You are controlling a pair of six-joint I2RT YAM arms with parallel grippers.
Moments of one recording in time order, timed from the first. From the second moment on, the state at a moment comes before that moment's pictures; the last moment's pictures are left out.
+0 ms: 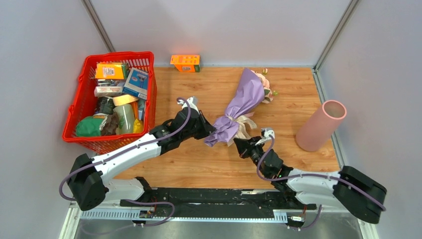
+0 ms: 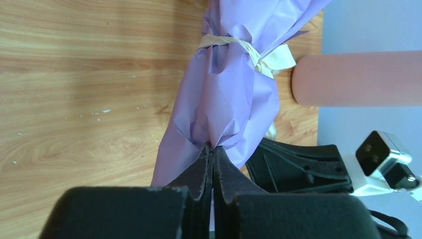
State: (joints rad) left arm -0.84 1.22 0.88 -0.22 -0.10 -1.01; right arm 0.99 1.11 0.09 0.97 0.47 0.63
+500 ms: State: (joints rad) left arm -0.84 1.30 0.88 -0.25 -0.16 -0.95; right arm 0.99 0.41 0.05 0.31 0.50 0.72
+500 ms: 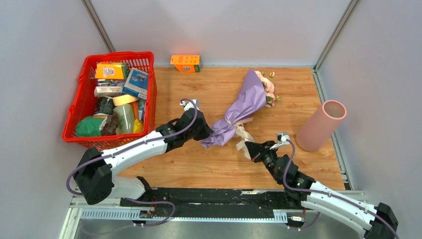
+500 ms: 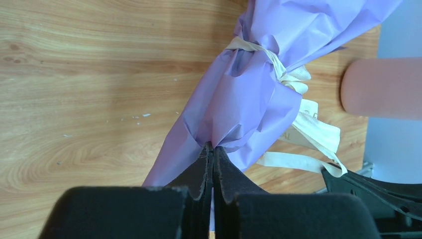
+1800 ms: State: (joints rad) left arm -0.83 1.25 0.61 -0.25 -0.33 -0.96; right arm 0.94 0.77 0.96 0.13 0.79 0.31
